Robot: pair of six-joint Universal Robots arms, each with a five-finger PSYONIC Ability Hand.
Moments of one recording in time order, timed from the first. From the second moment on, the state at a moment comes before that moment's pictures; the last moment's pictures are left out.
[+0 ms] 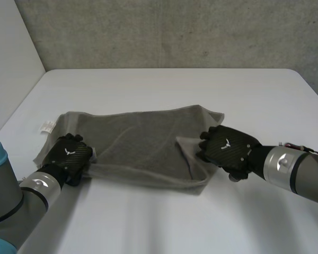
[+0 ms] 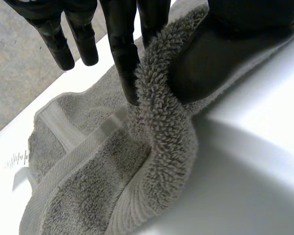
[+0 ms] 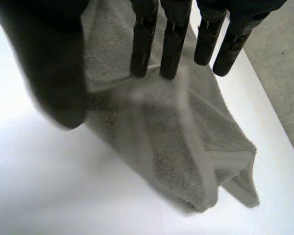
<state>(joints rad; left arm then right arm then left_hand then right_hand) 4.47 -1.81 -2.01 3.44 -1.41 3.67 1.83 -1.24 1.58 0.28 0.94 2.10 1.29 1.34 0.23 0.23 1.17 0.52 0.56 0.22 0.25 0.34</state>
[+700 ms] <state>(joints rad) 4.44 -1.77 -2.04 3.44 -1.41 3.66 2.08 -0.89 1.22 0.46 0.98 1.90 1.29 1.34 0.23 0.23 1.17 0.67 0.67 0.22 0.25 0.50</state>
